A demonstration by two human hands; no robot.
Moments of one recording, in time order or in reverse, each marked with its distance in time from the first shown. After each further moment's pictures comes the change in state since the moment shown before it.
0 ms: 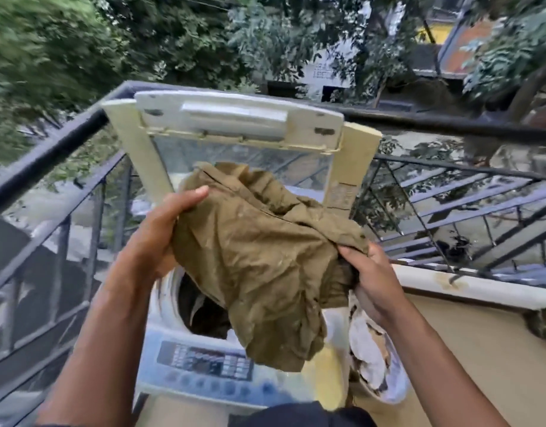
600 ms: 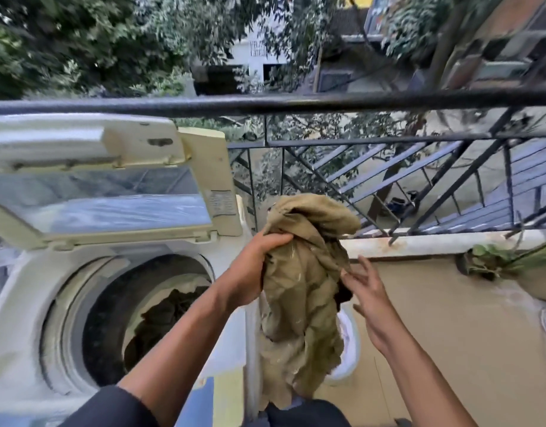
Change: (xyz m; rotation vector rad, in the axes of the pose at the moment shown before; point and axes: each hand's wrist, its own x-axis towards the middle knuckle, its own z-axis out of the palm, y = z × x) left_hand 0.069 -0.155 0.281 0.072 -0.323 -0.316; right_hand -0.014 -0.006 -0.226 -0.163 0.366 0.168
